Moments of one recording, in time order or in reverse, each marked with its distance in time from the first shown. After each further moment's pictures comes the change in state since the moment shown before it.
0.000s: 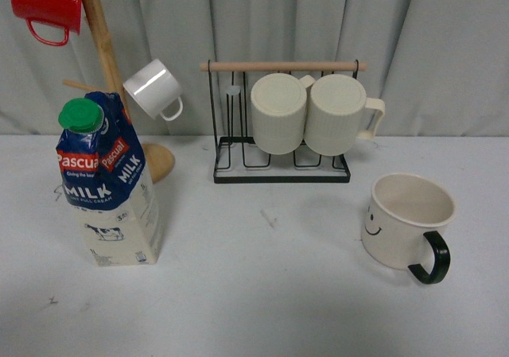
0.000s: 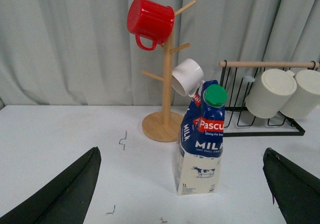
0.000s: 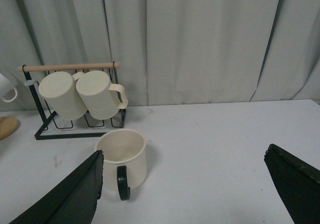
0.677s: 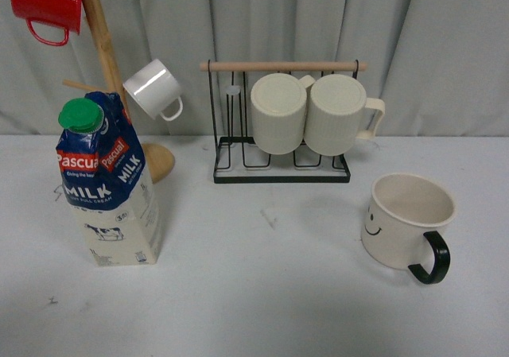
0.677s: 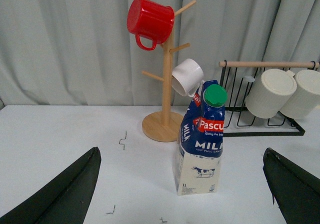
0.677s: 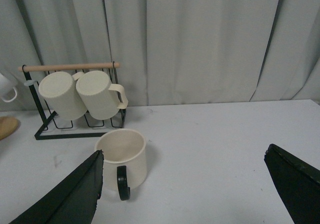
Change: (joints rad) left arm 0.000 0.000 0.000 0.000 0.000 0.000; right arm 0.000 0.000 0.000 0.000 0.000 0.000
